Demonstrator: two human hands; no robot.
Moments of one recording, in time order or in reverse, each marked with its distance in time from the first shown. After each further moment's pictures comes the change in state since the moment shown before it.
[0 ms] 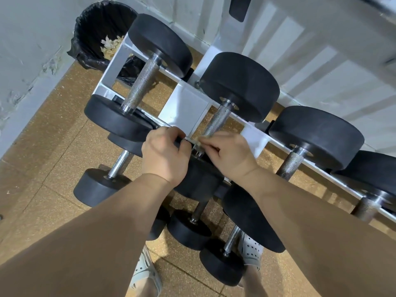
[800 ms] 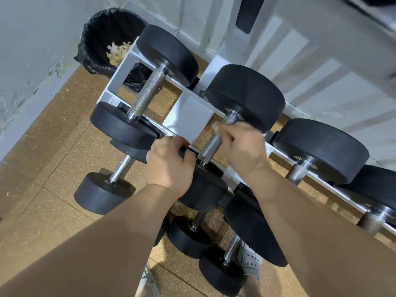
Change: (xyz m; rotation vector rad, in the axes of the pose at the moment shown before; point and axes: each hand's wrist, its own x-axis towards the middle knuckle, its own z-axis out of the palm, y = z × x) left_hand 0.000 -0.003 -0.001 0.003 -0.043 -0.065; right_hand 0.027 0.003 -0.022 -0.058 0.161 0.165
